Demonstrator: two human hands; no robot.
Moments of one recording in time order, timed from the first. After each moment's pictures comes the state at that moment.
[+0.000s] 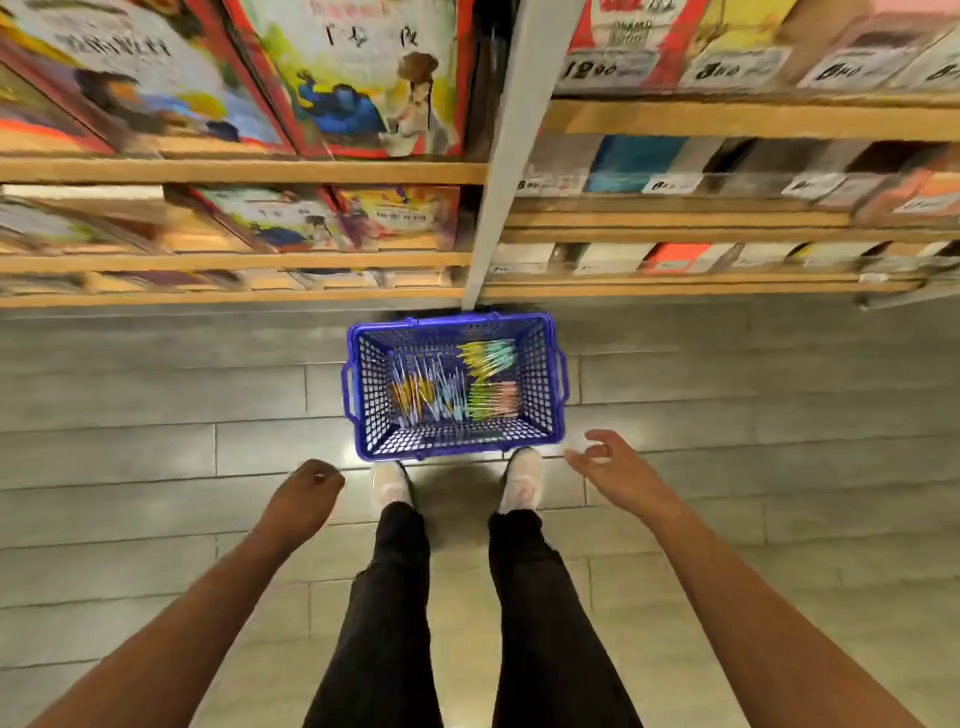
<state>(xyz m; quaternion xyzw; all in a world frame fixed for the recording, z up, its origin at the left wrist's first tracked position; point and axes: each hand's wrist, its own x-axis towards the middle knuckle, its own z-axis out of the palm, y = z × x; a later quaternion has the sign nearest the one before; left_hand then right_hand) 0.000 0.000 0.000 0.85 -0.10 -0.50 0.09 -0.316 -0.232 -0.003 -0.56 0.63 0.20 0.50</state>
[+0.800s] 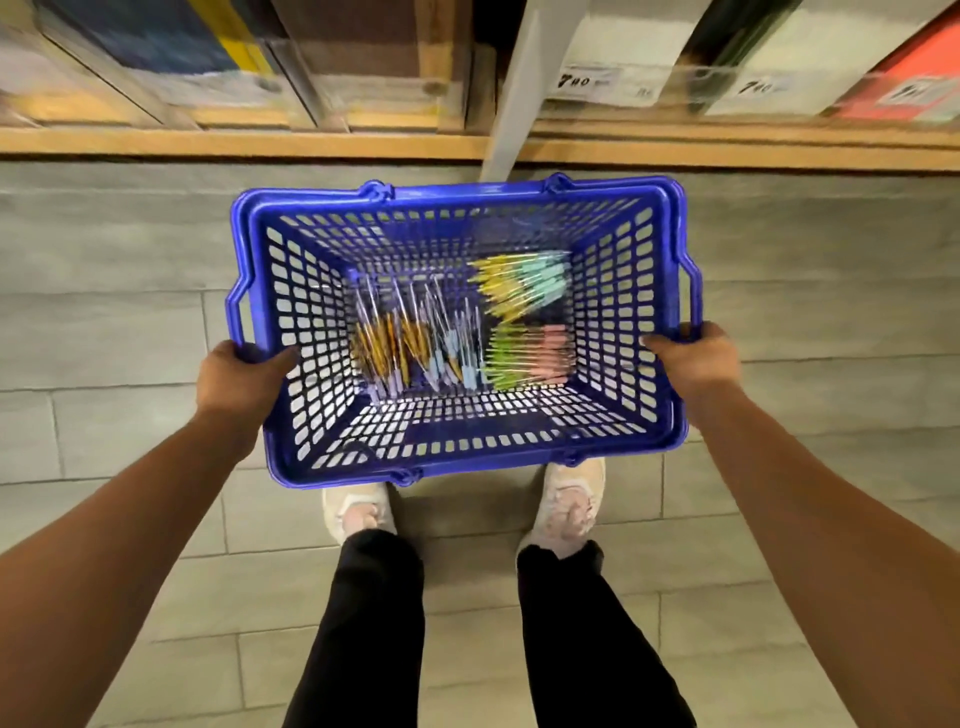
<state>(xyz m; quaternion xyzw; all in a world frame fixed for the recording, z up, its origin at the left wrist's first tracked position) 0.069 -0.032 -0.428 0.90 0.06 -0.36 0.25 -0.304 -0.312 -0.414 -0.49 0.78 0.00 0.39</state>
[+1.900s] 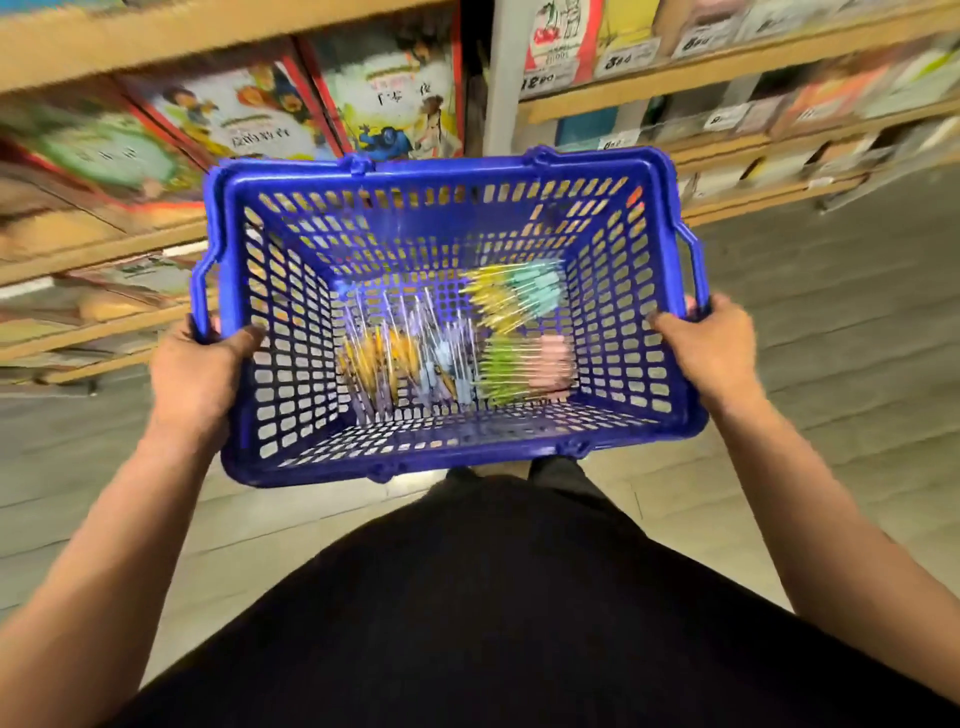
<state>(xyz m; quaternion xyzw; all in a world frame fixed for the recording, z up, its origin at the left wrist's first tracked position) 0.142 0.022 0.246 0.84 -0.11 -0.31 0.43 -0.292 -0.181 0.244 -0.53 0.75 -0.16 0.36</state>
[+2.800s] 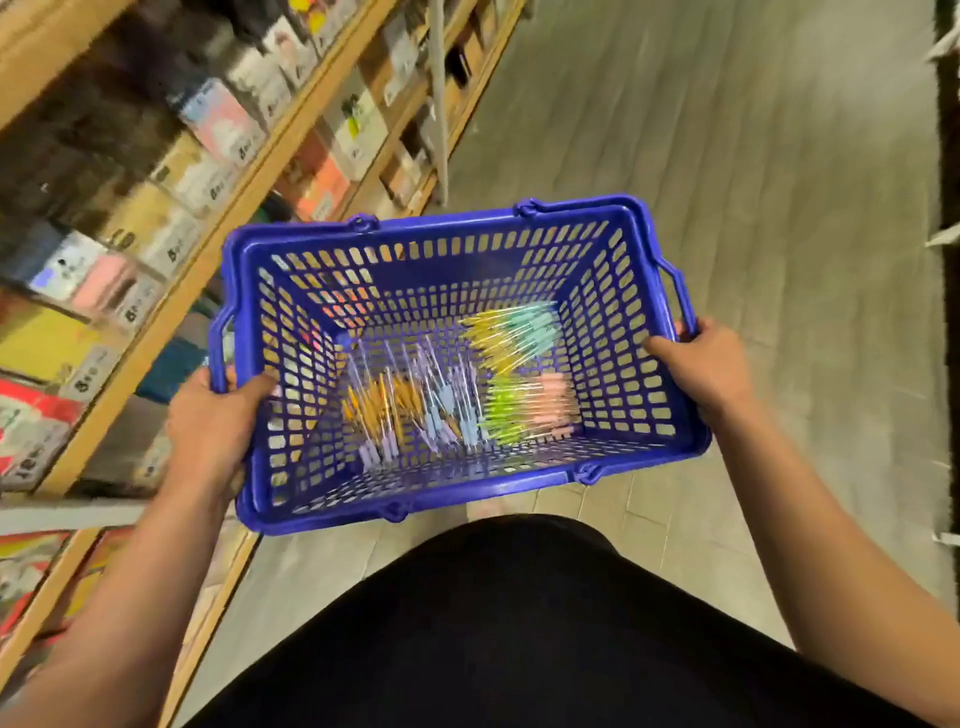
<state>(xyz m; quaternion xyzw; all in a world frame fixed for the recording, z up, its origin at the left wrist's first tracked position) -0.256 -0.293 0.295 0.66 -0.46 -0.51 0.31 -0.682 -0.076 0.317 -0.13 0.89 -0.35 0.24</state>
